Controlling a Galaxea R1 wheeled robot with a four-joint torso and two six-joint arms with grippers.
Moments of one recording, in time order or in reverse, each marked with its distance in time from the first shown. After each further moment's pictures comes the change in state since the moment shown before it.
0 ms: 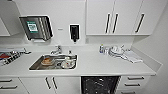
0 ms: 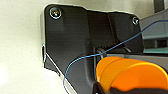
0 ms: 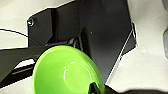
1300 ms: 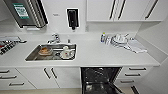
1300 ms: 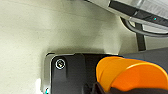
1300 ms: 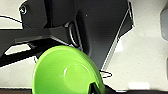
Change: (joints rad) left arm -0.377 -0.415 0.529 -0.013 0.016 -0.078; right arm 0.026 -0.005 0.004 0.000 0.015 0.001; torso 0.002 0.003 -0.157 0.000
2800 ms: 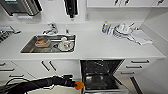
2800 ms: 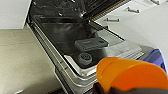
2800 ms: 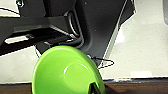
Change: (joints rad) left arm -0.655 0.230 0.048 -0.133 0.487 -0.060; right arm 0.026 -0.005 0.022 0.004 0.041 0.001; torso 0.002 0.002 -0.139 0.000
